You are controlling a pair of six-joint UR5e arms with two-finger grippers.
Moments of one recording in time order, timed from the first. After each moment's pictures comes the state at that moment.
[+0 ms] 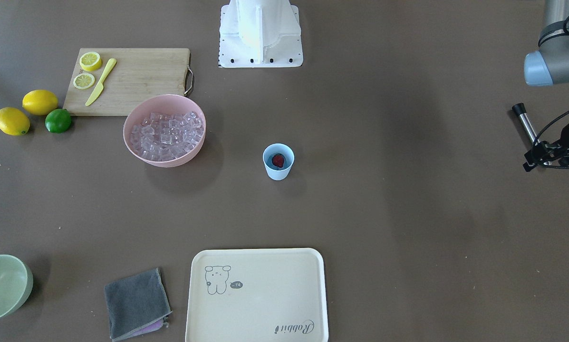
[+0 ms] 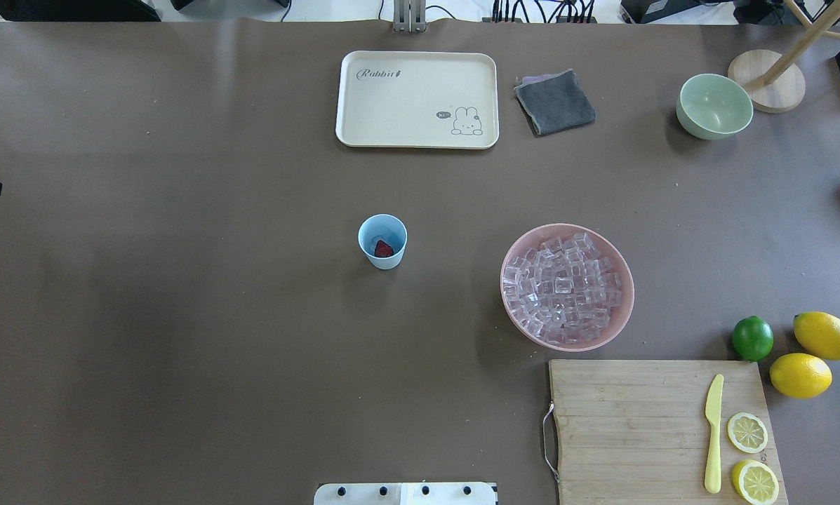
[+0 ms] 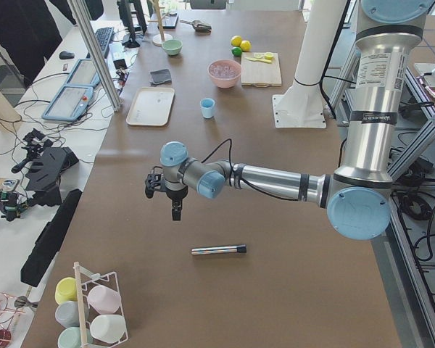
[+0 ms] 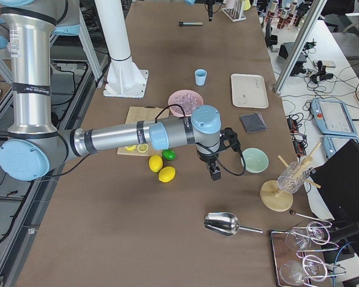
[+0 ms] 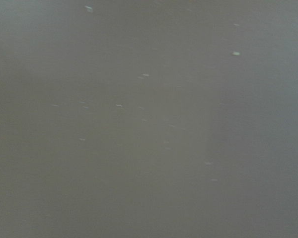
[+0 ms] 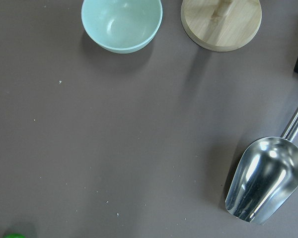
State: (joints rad) left arm -1.23 -1.61 -1.55 -1.96 -2.22 -0.57; right arm 1.55 -1.61 1.81 -1.52 2.39 -0.18
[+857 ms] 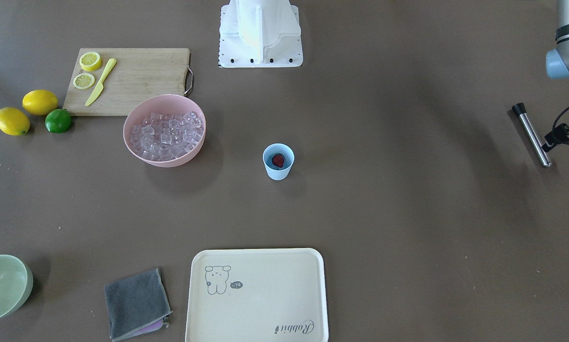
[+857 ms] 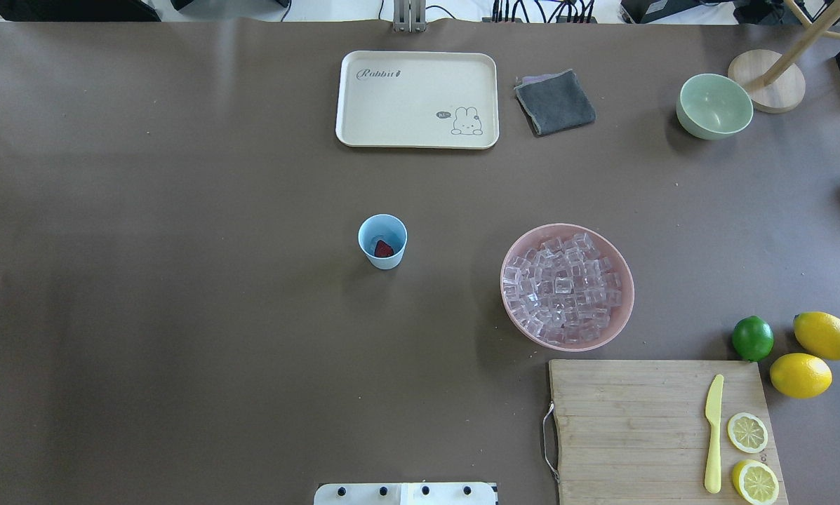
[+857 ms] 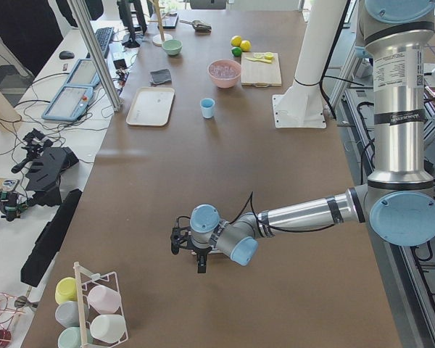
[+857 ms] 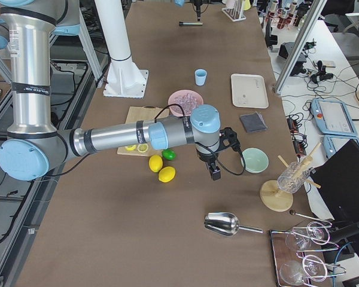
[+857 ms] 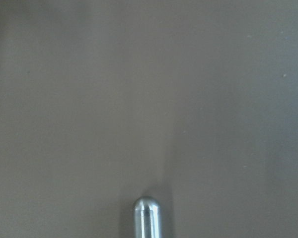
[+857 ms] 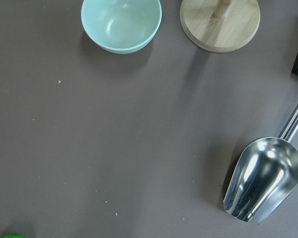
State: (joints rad) left arm -1.25 -1.46 -1.30 -2.41 -2.25 -0.62; right arm 1.55 -1.62 1.82 -1.52 2.38 -0.18
